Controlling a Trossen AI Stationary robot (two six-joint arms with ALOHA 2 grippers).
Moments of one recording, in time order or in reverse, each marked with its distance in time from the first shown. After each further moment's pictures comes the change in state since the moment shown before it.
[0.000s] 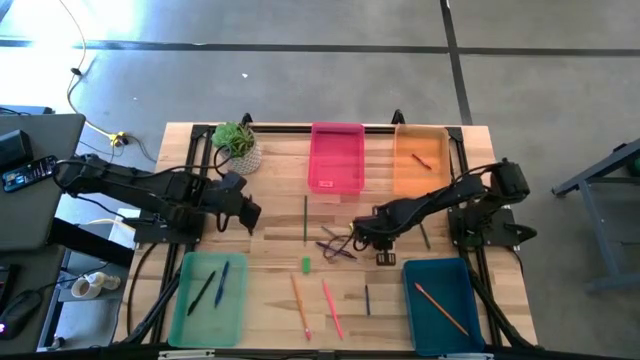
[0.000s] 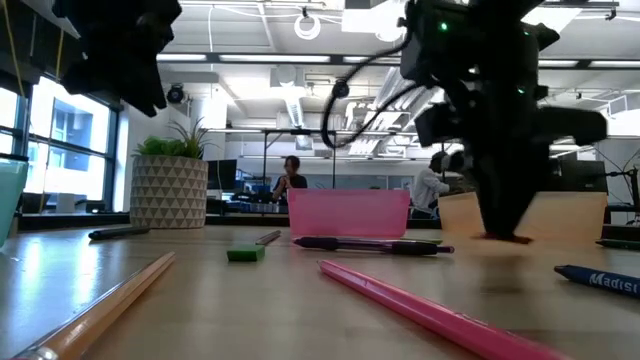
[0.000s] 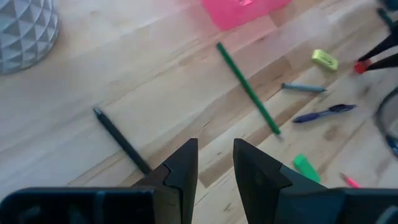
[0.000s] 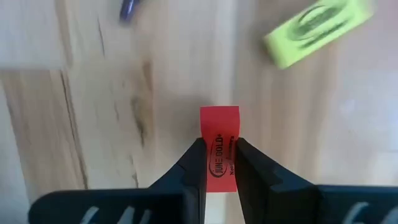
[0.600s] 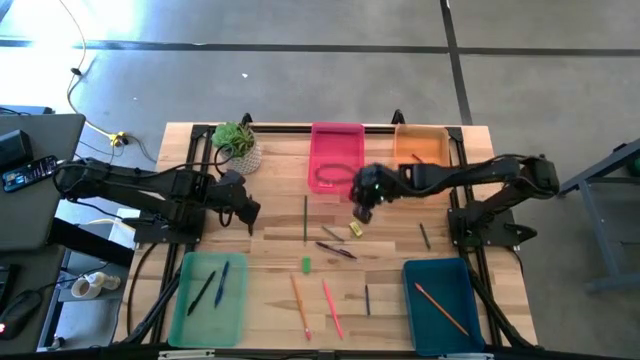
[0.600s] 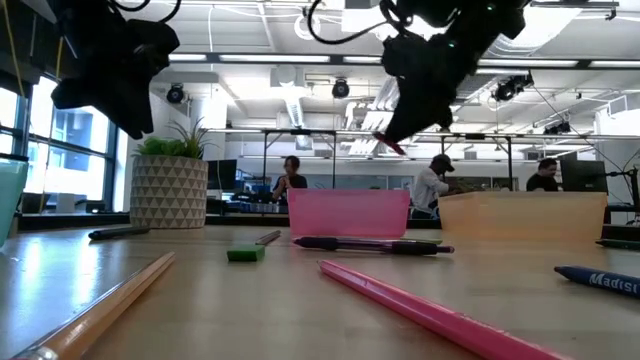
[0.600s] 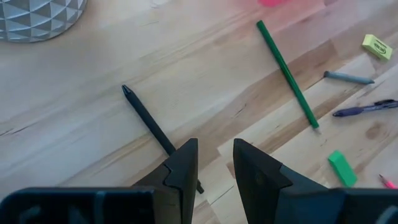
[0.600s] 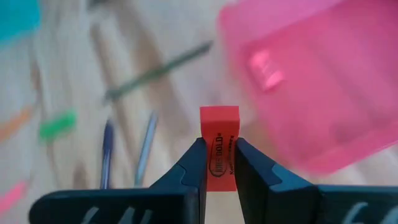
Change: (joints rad) left arm 0.099 0.001 -0.049 -0.036 0.081 0.014; right arm -0.257 -0.263 -0.003 0.330 0.128 0.203
